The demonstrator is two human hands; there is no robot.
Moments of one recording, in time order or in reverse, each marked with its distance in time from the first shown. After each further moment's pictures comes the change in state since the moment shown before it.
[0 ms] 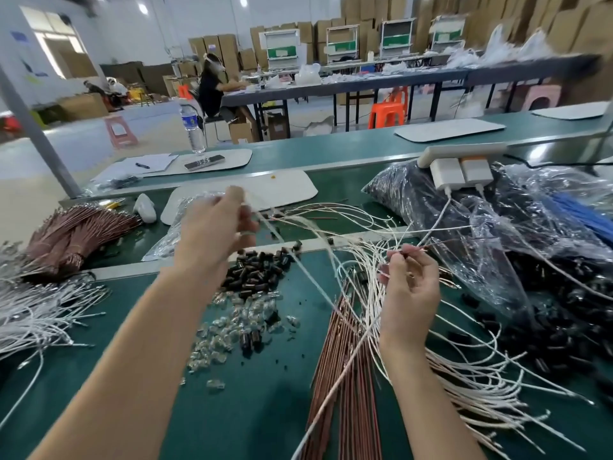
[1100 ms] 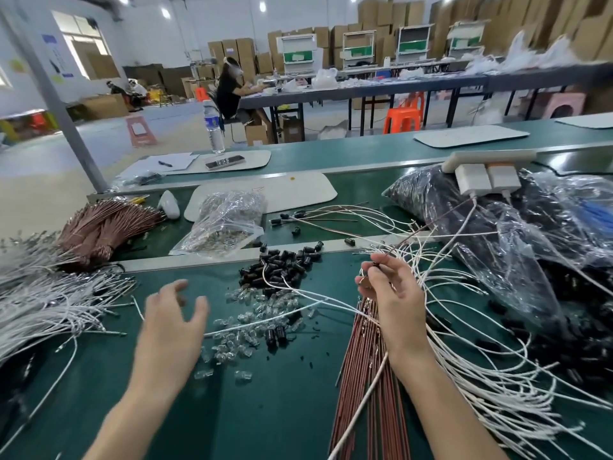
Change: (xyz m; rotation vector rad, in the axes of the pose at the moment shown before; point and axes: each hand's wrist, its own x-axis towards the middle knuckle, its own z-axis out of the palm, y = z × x) left_hand -0.040 -0.114 -0.123 0.857 0.291 0.166; right_hand -0.016 0.007 0.014 -0.039 -0.378 0.230
